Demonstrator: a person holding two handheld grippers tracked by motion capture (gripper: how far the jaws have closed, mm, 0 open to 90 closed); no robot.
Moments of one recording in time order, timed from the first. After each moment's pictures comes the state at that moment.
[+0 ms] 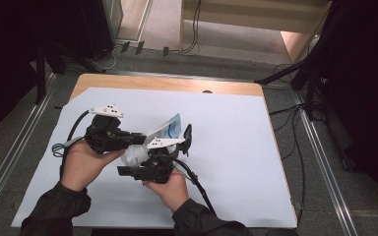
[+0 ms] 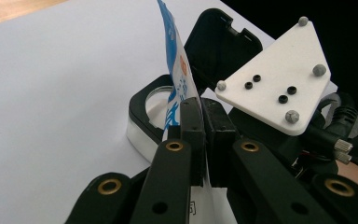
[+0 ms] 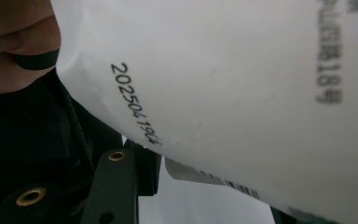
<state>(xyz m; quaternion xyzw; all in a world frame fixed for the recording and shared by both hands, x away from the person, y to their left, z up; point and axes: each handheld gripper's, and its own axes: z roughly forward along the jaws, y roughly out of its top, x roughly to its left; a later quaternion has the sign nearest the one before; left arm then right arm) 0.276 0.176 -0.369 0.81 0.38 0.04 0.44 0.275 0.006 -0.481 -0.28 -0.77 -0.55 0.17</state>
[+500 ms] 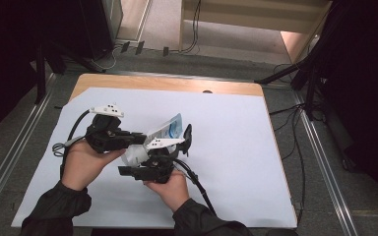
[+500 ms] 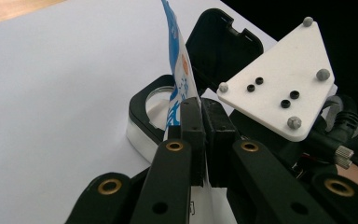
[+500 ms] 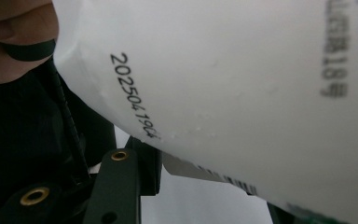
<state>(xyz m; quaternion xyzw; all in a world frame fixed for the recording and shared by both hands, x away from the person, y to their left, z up) 0.277 0.176 -0.369 0.82 0.38 0.04 0.43 0.275 0.005 -0.481 -0.28 -0.77 -0.55 0.15</state>
